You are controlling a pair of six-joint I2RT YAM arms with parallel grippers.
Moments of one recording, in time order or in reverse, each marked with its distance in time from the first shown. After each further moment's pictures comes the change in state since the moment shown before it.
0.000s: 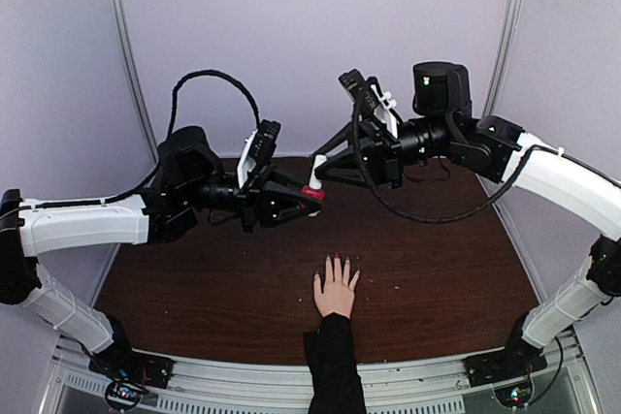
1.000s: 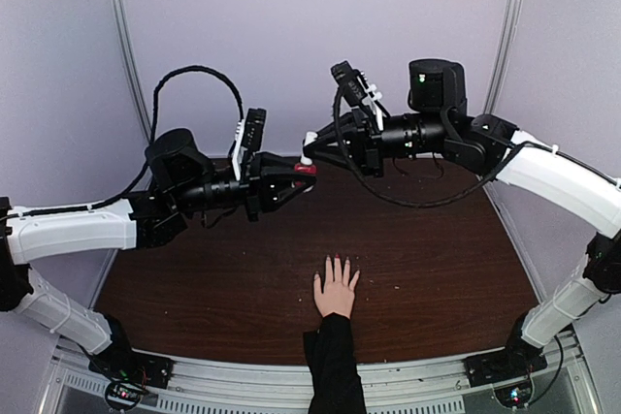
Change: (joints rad) left arm -0.003 -0.068 -0.033 -0.009 -0.312 0.032; right arm 0.010 0.026 0.025 0.029 0.201 0.009
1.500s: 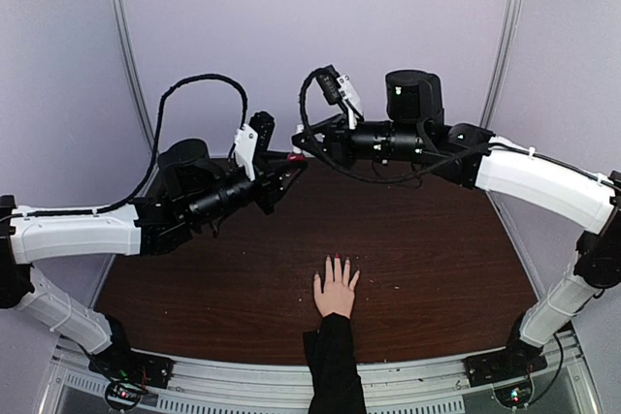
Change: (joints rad) left arm -0.055 0.004 -0.024 -0.061 -0.550 0.184; right arm 0.045 0.072 -0.006 0.080 0.405 0.174
